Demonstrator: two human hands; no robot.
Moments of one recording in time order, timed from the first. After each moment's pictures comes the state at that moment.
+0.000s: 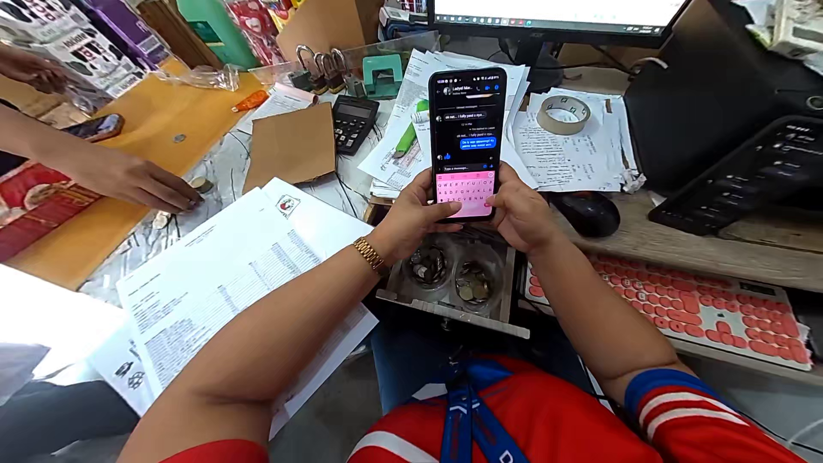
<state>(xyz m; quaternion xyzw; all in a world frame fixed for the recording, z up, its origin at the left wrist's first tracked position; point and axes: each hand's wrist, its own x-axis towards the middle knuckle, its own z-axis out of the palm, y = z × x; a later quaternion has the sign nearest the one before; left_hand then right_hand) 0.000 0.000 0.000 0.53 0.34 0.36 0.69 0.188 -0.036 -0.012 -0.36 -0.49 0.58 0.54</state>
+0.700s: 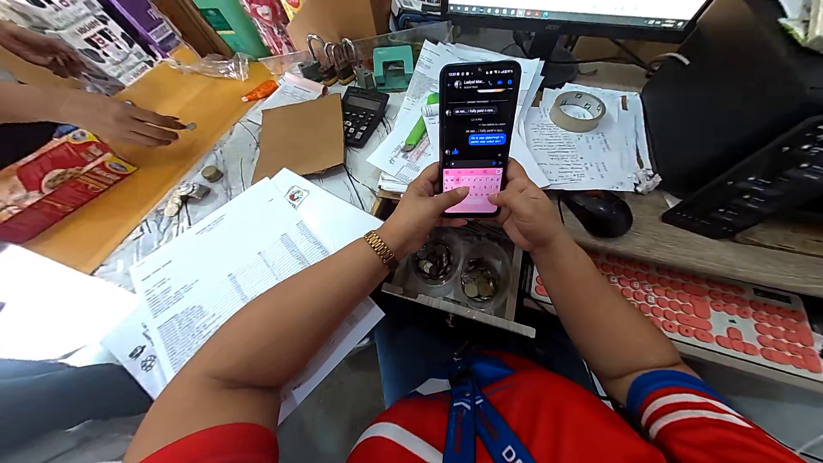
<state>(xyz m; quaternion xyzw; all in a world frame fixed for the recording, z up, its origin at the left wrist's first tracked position) -0.006 -0.009 0.005 0.52 0.38 0.36 0.67 0.177 -0.038 -0.019 -0.35 -0.50 0.58 0.54</state>
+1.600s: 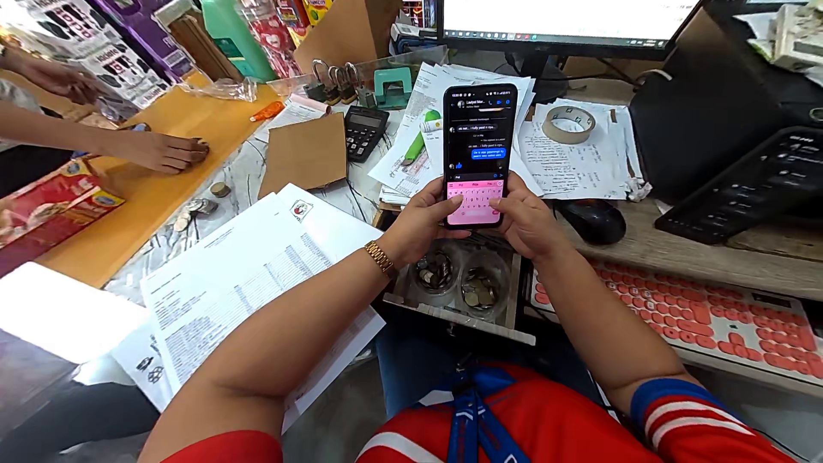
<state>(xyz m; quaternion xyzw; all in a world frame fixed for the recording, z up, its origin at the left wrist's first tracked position) -0.006 -0.005 0.003 0.50 0.34 0.35 0.72 0.183 -0.039 -0.017 -0.35 -0.49 0.58 0.55</state>
